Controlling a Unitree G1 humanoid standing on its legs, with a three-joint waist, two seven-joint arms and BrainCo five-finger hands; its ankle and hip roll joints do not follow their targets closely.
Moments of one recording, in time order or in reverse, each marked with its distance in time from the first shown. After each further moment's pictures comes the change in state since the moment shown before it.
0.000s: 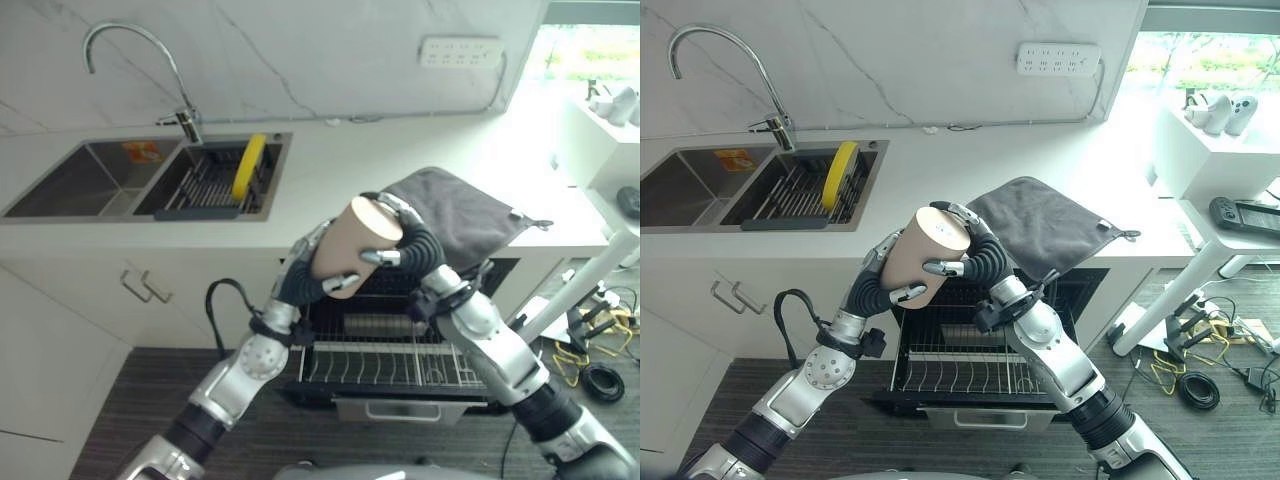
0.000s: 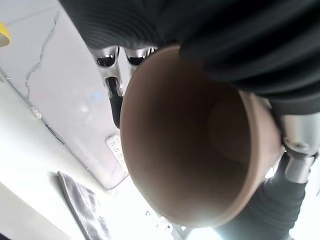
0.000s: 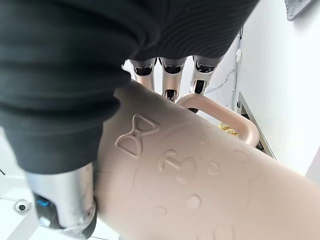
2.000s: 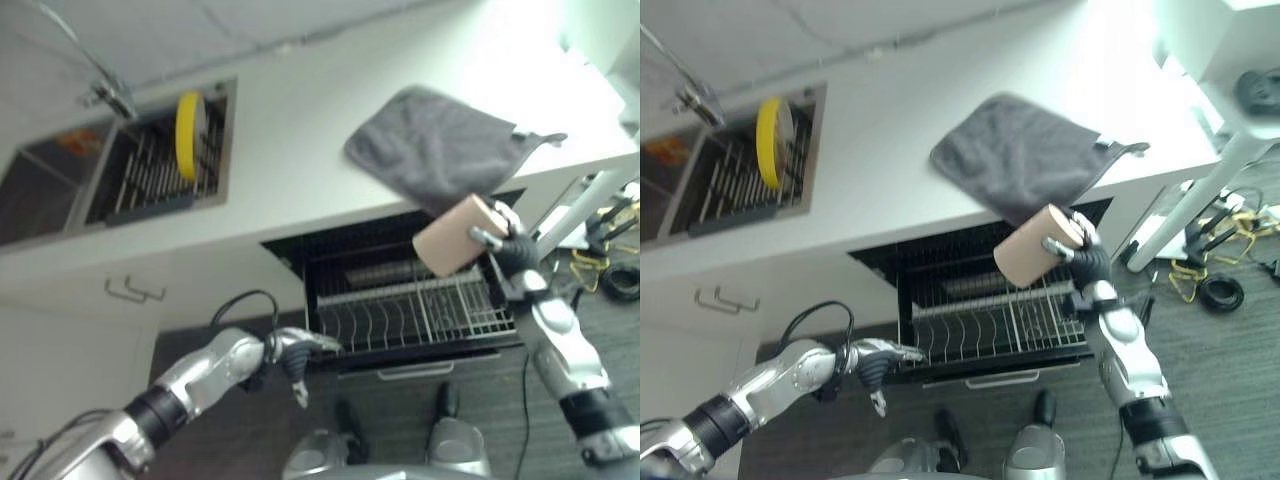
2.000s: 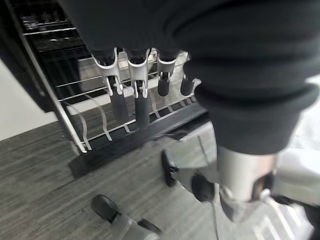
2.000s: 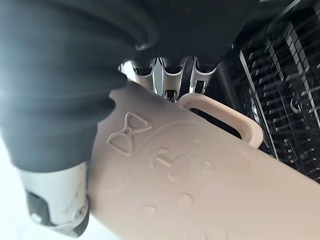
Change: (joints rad) left arm -0.152 0.307 -0.233 0.101 0.236 0.250 -0.828; right arm 0.007 -0.160 -0.354 0.337 0.177 -0.014 0.039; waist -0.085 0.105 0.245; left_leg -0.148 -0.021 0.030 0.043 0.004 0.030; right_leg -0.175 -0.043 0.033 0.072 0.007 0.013
